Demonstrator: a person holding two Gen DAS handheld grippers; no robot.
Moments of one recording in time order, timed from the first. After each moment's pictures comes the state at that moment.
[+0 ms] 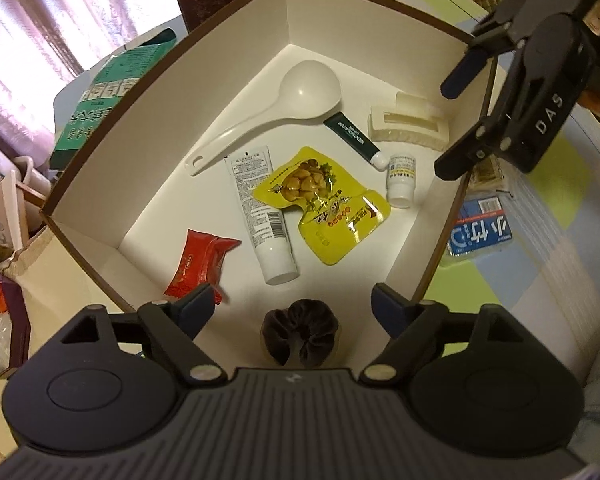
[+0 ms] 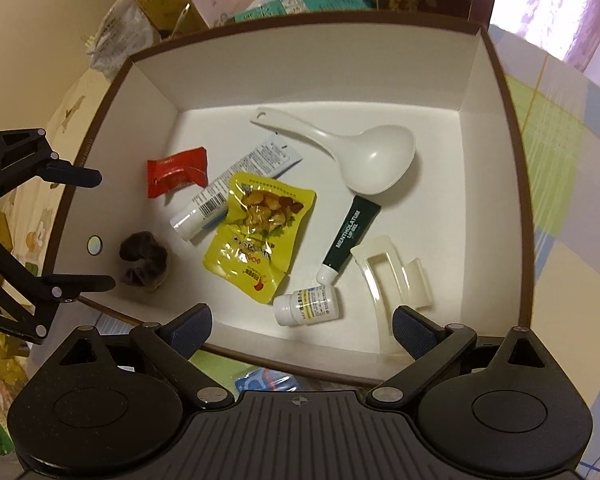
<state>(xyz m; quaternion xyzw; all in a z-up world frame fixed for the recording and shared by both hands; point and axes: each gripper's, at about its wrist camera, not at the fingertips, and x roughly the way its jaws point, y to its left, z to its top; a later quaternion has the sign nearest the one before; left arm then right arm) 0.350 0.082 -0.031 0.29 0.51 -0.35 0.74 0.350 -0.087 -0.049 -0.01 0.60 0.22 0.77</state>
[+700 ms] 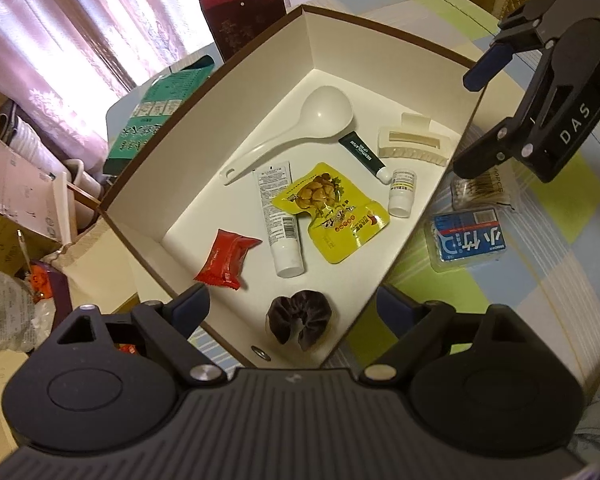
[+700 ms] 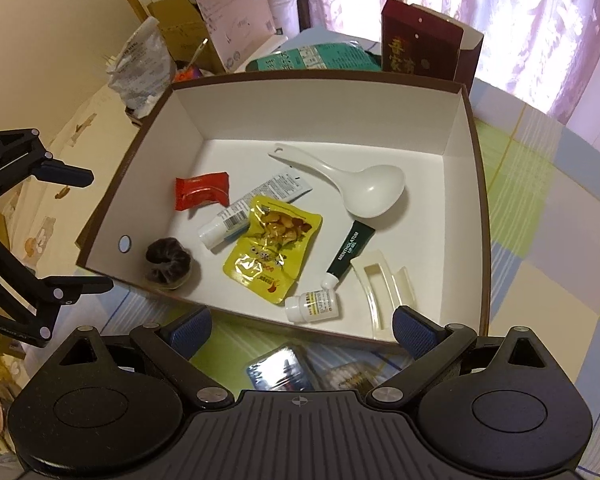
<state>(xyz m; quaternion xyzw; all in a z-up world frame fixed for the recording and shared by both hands) 0.303 0.074 0.011 0.30 0.48 -0.28 0.78 0.301 -0.085 -0.001 -0.03 0.54 0.23 0.81</state>
